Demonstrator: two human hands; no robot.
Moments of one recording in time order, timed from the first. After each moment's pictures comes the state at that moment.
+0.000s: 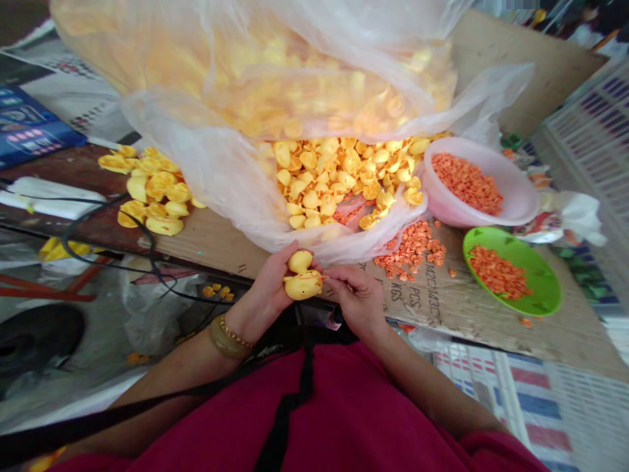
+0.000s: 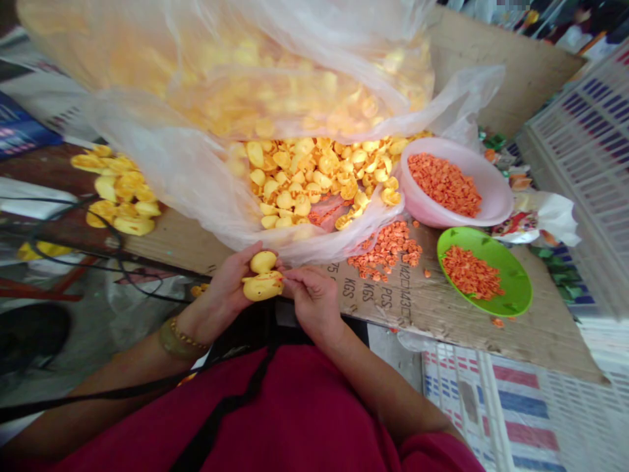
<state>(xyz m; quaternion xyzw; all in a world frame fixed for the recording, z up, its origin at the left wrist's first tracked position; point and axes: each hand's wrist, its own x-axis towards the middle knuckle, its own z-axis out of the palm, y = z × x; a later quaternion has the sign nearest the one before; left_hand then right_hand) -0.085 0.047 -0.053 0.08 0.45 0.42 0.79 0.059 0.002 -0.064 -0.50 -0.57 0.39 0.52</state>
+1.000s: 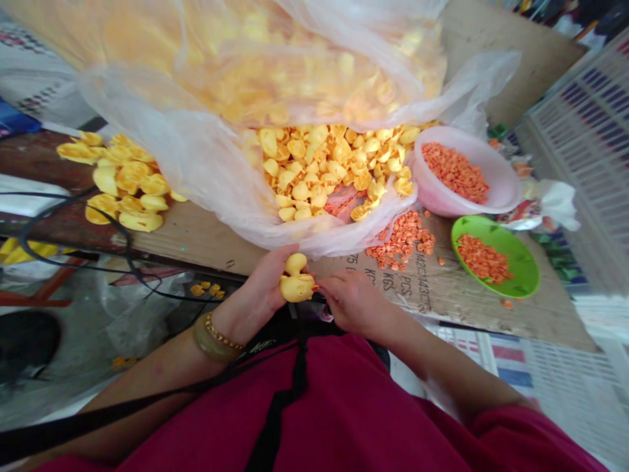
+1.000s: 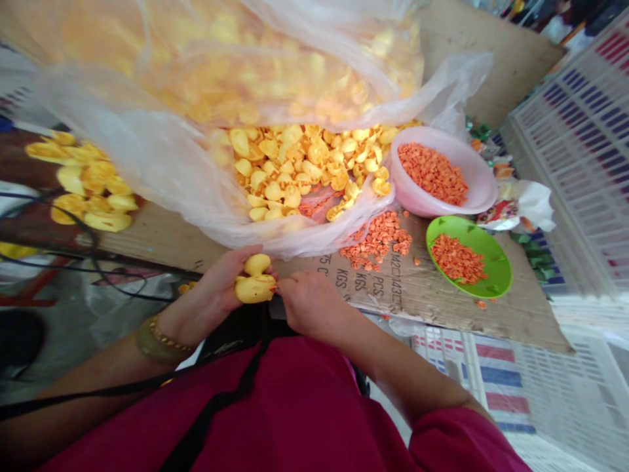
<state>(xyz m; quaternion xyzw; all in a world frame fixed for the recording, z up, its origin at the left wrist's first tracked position) -0.080 0.045 -0.041 0.05 0.54 0.32 0.78 0.084 0.000 -0.042 -0.42 -0.89 0.16 0.09</state>
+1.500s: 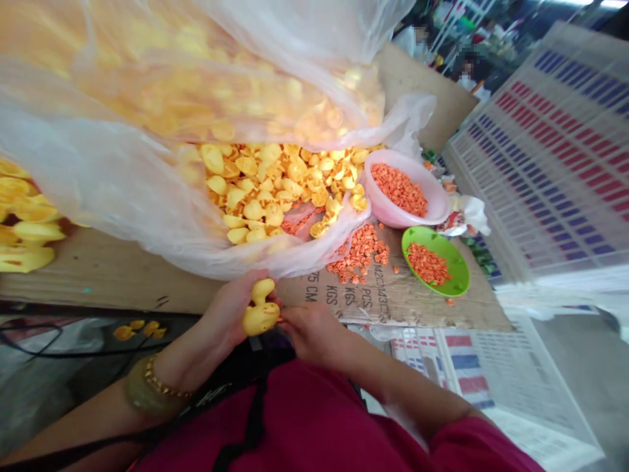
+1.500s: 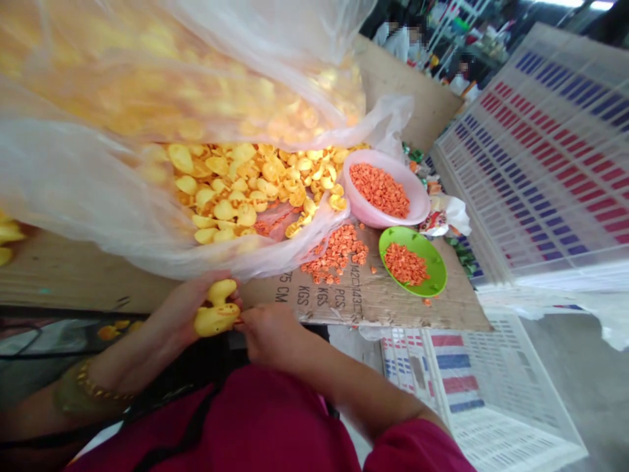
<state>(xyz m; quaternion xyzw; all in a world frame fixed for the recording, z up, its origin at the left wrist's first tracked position) -0.060 0.052 -0.037 0.11 0.56 0.31 0.76 0.095 -0.001 -0.059 -0.49 -0.84 0.23 0.06</state>
